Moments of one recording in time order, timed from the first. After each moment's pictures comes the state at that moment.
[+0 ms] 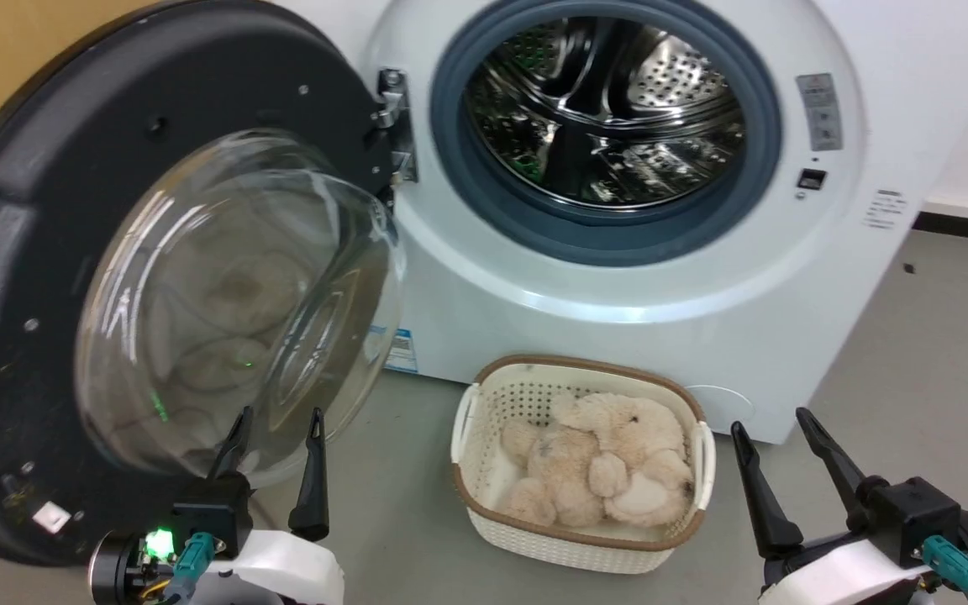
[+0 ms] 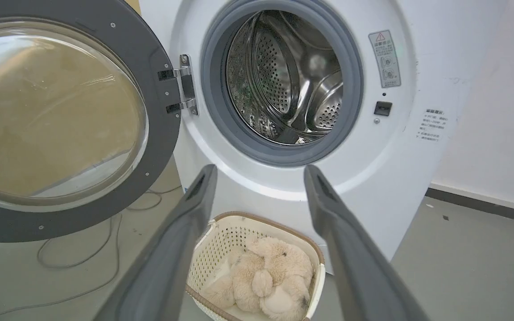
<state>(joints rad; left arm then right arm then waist) 0.00 0.05 -0.04 0.03 -0.03 0.02 -0.10 0.03 -0.06 0.04 0.00 0.08 0.13 -0.10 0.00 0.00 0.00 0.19</state>
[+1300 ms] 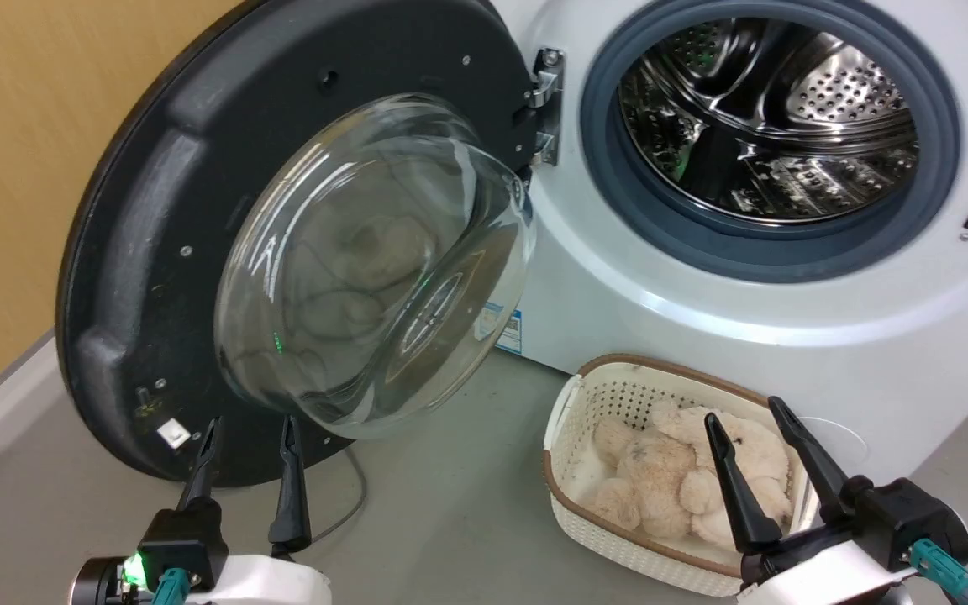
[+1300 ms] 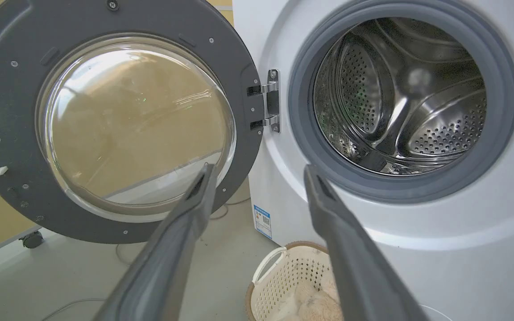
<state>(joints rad) 0.05 0.05 -0.02 -0.01 -0.07 0.07 -0.19 0.00 -0.11 0.14 0.03 0.17 0.13 -0.19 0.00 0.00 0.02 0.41</state>
